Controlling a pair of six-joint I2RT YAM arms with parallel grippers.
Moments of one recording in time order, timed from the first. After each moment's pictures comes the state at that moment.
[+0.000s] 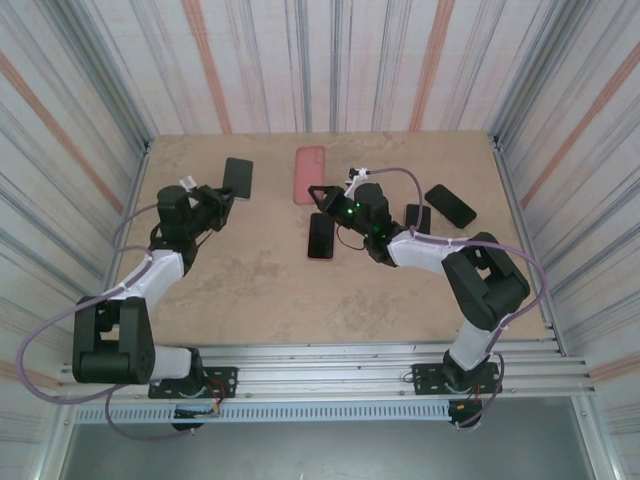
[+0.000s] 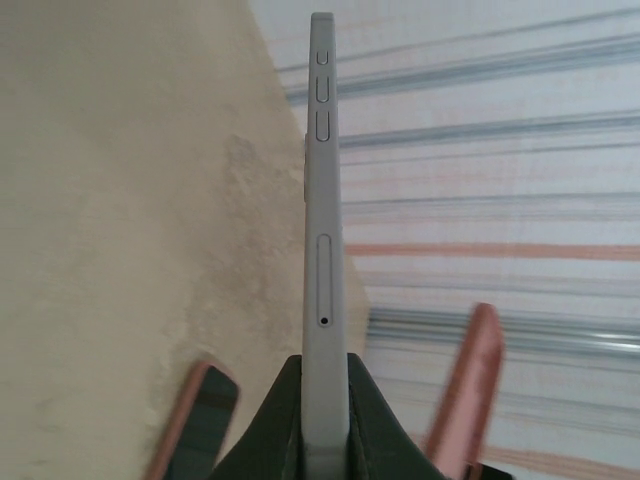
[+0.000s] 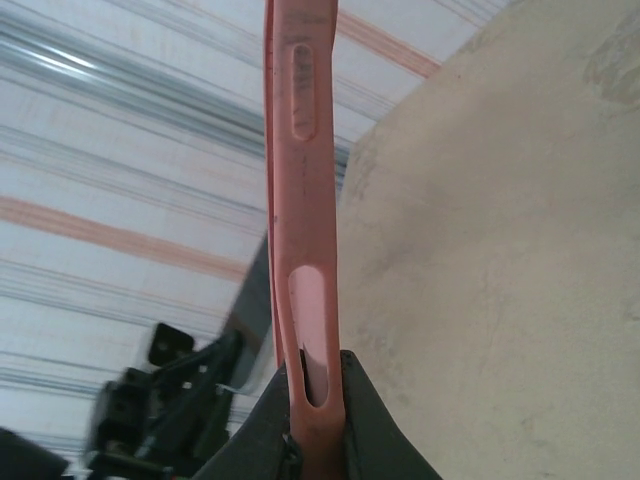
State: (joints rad) left arm 0.00 1.36 0.66 0.38 0.45 -1.25; right arm 0.65 1.75 0.97 0.64 -0.17 1.13
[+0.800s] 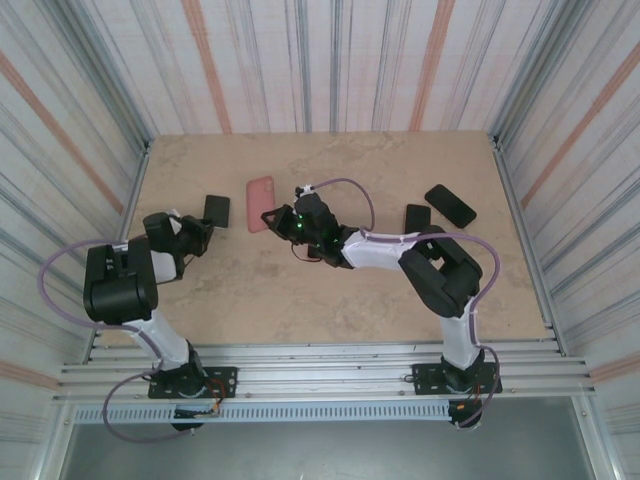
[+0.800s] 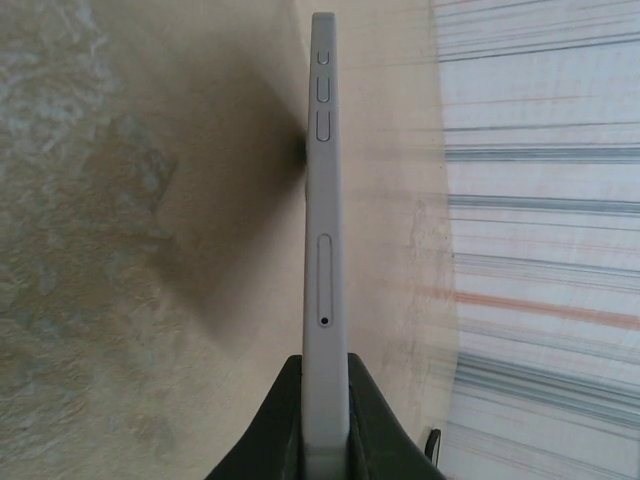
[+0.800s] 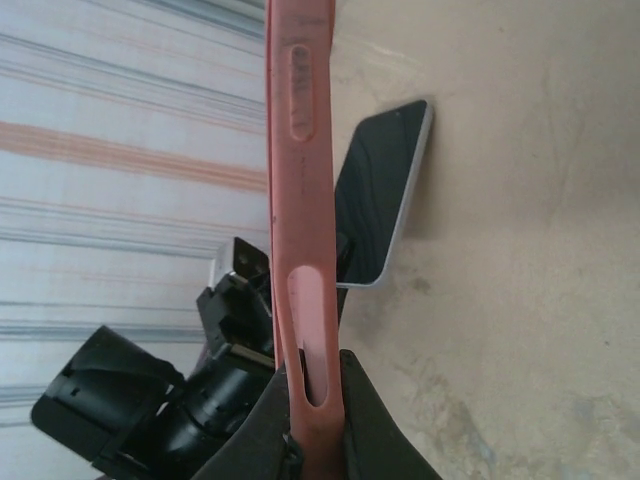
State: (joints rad) left arm 0.22 1.73 0.57 0.65 0.60 -1.12; right arm 0.86 1.98 1.23 0.42 -0.09 1.22
